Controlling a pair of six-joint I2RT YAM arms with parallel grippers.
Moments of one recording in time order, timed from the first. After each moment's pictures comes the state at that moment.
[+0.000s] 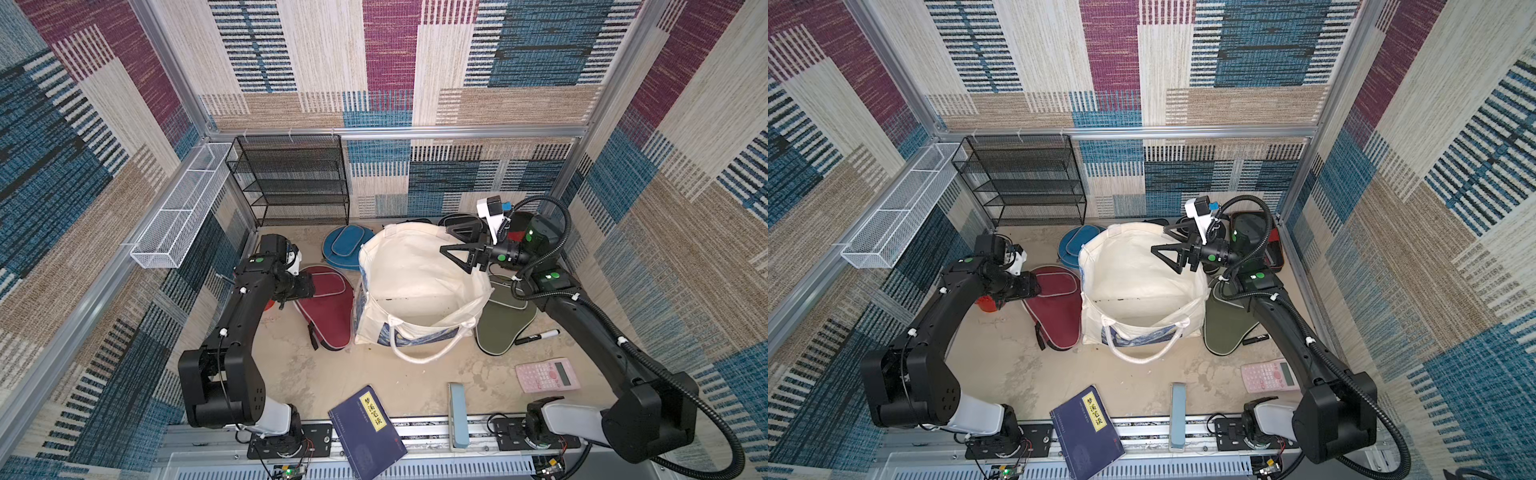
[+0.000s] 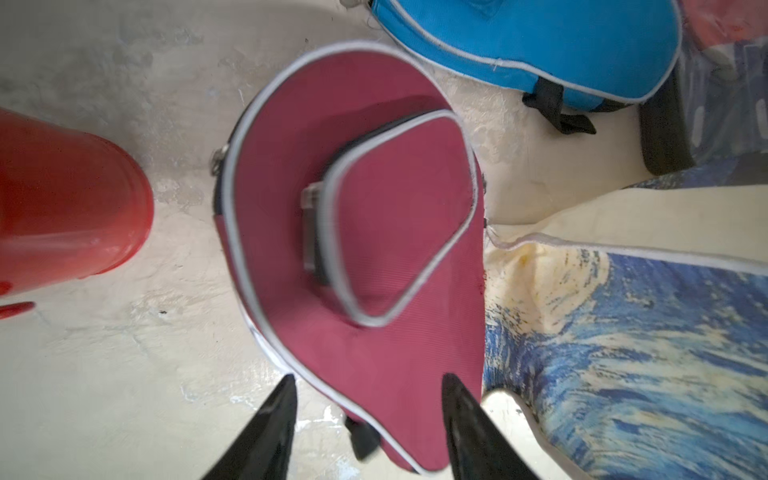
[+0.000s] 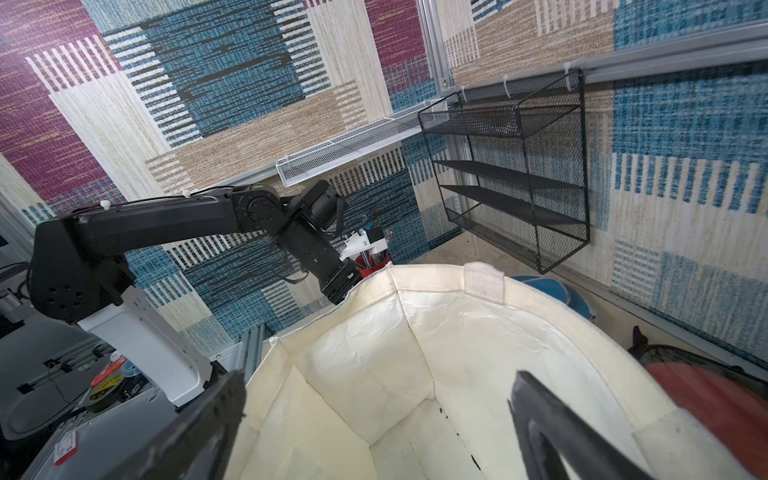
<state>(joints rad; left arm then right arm) 0.05 1.49 1.27 -0.94 0.14 -0.04 0.23 1.27 1.12 0.16 -0.98 0.30</state>
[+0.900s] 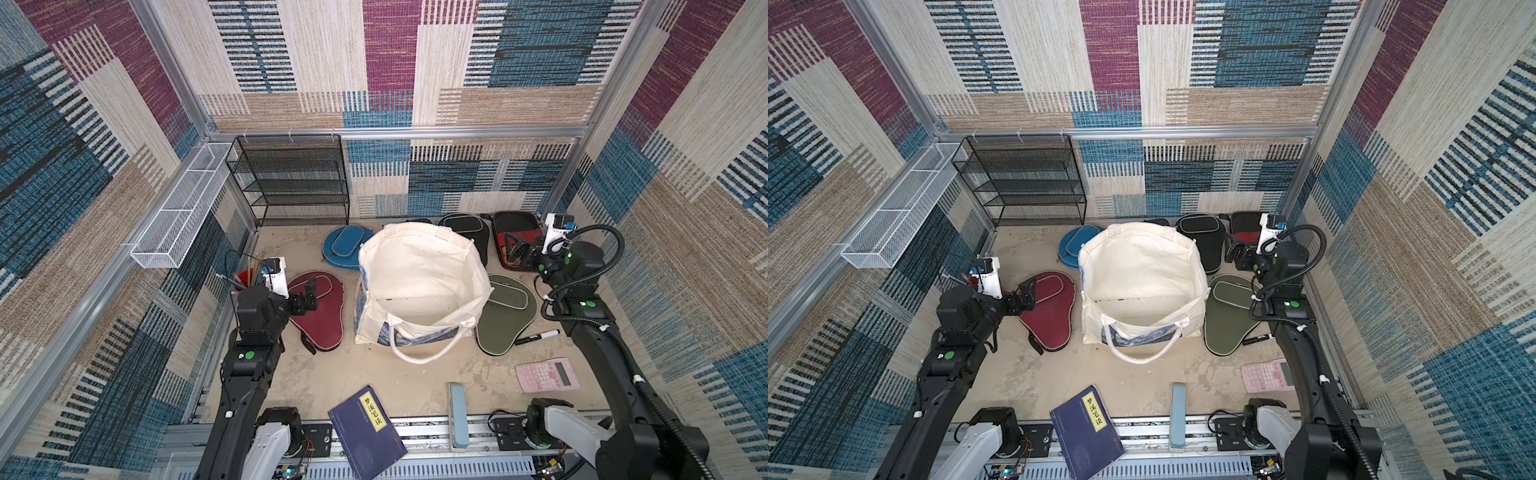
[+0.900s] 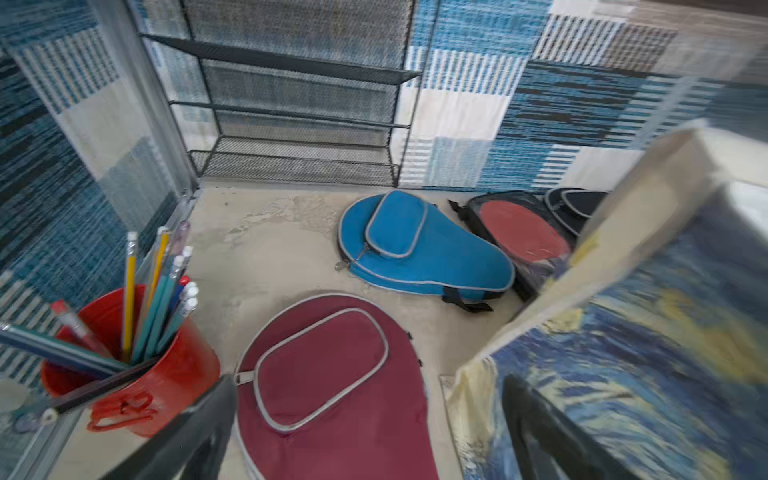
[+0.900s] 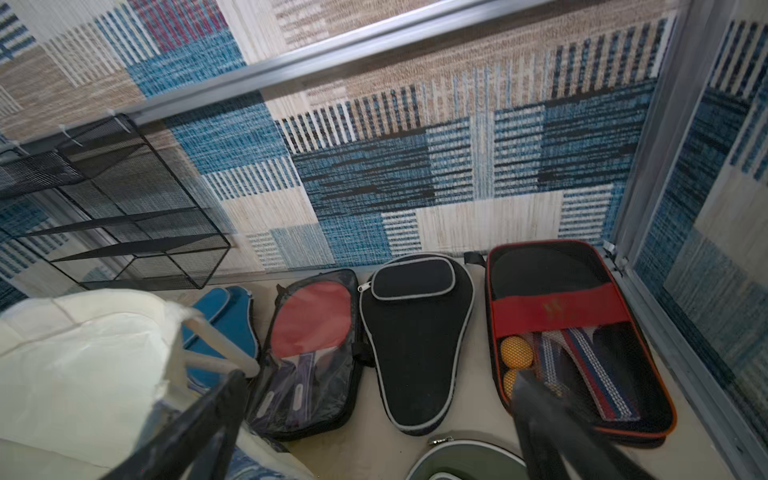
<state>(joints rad) 0.00 0.77 0.63 -0.18 0.02 -0.12 -0.08 1.06 0.78 0.10 -0.27 0.22</state>
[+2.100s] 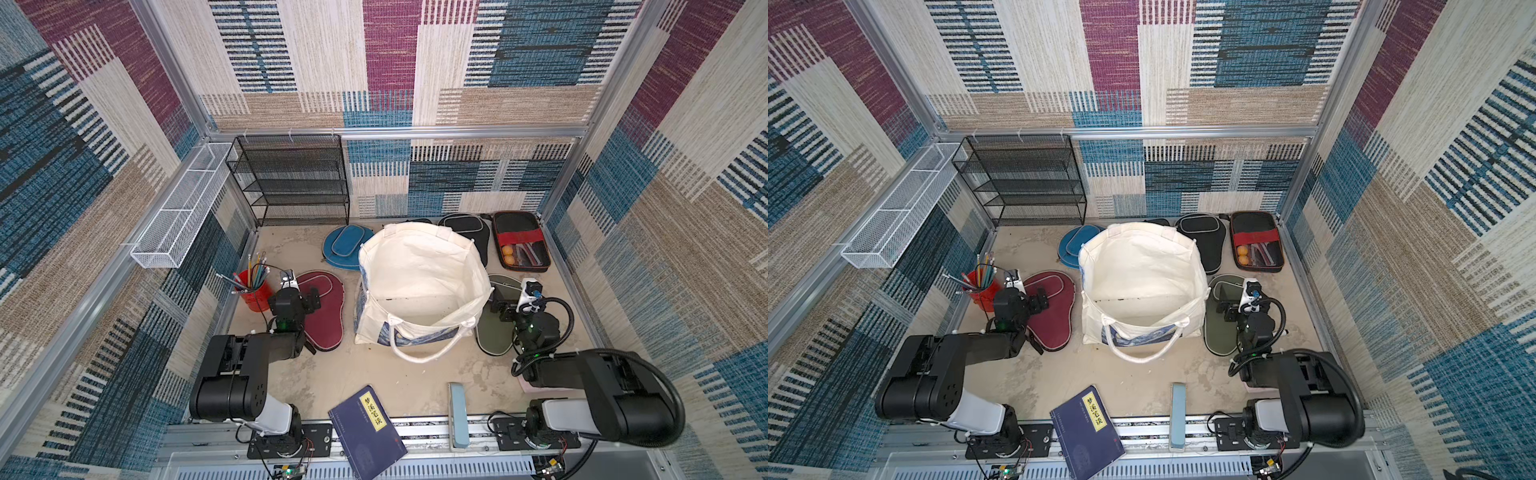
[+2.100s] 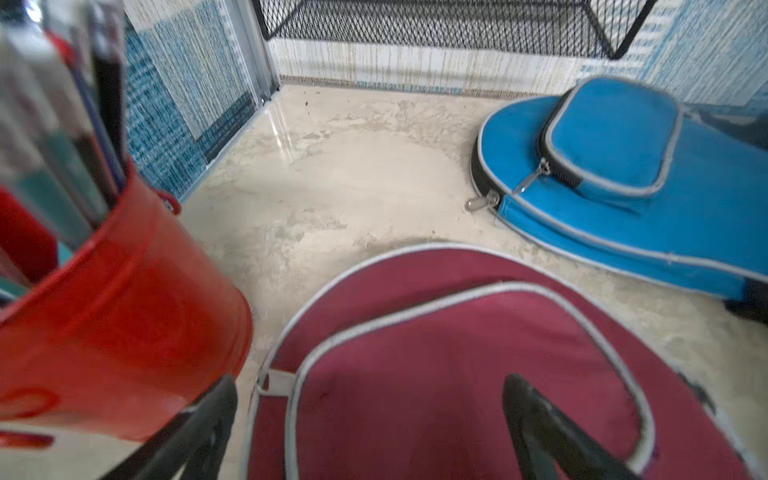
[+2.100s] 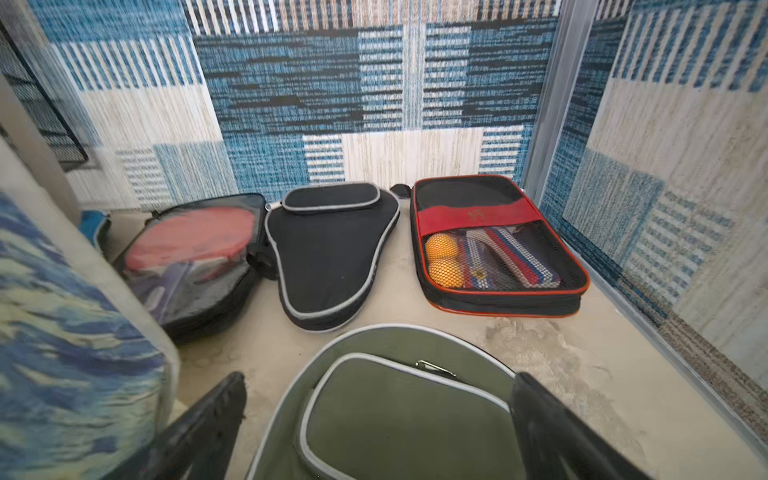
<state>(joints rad) 0.00 1.53 0.41 0.67 -0.23 -0.07 0.03 1.45 0.14 1.23 0.06 0.03</state>
